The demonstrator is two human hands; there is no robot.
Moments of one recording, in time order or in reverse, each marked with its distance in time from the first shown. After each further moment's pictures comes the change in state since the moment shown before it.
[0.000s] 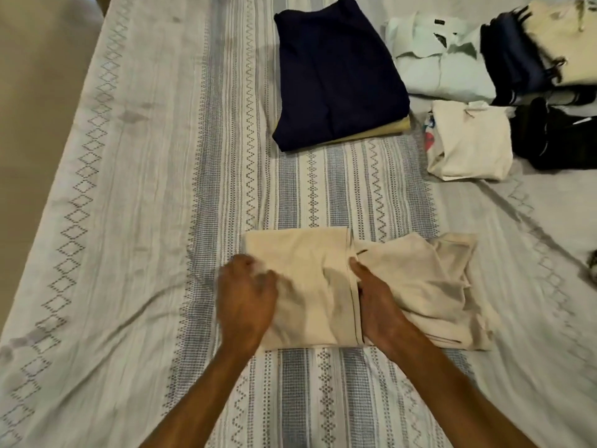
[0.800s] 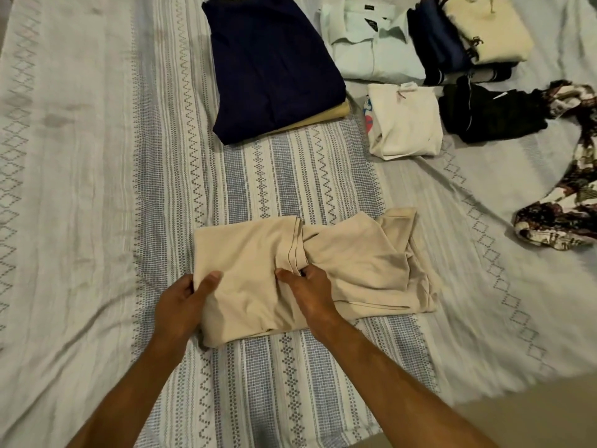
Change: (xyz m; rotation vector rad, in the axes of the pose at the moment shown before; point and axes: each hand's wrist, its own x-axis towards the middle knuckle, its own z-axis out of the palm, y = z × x) left_hand 0.004 -0.041 -0.011 -0.385 -0.208 -0.323; right_hand 0.008 0.034 0.020 -0.440 0.369 -0.263
